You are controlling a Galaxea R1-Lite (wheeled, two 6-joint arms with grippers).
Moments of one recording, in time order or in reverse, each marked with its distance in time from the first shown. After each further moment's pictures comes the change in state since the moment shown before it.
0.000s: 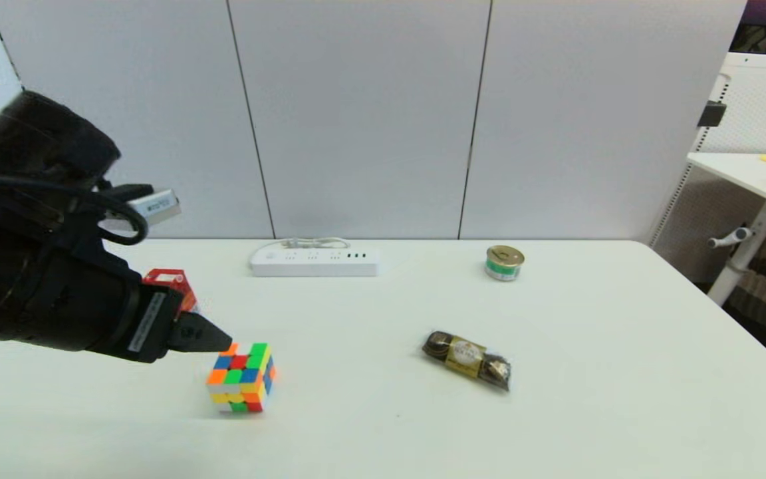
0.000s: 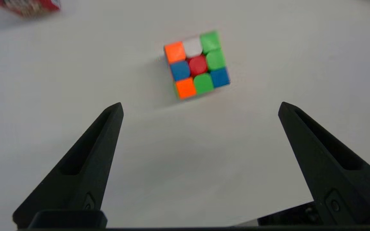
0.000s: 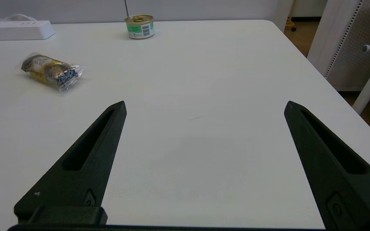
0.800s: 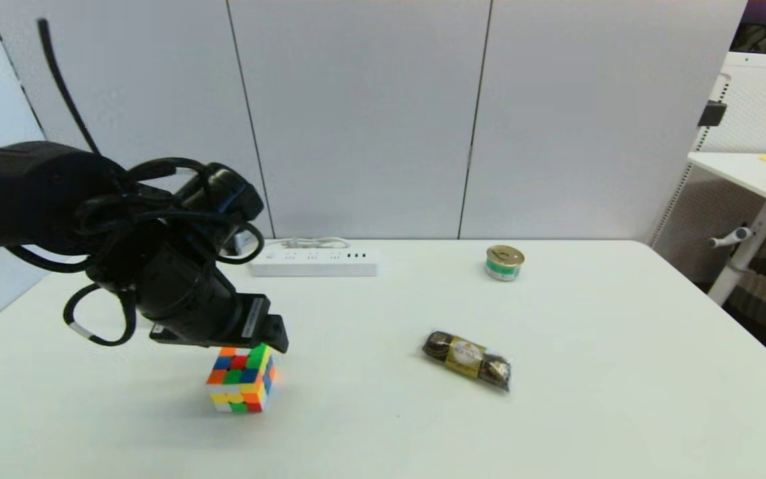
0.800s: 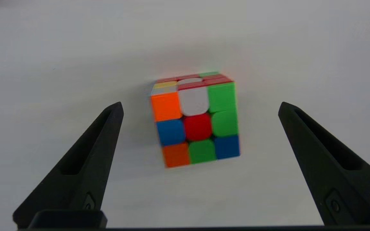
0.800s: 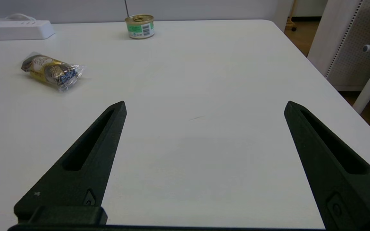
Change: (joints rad) left arm -0.034 0.311 -0.069 -0.050 0.048 -0.151; right arm 0.000 0.000 0.000 0.000 0.000 0.000
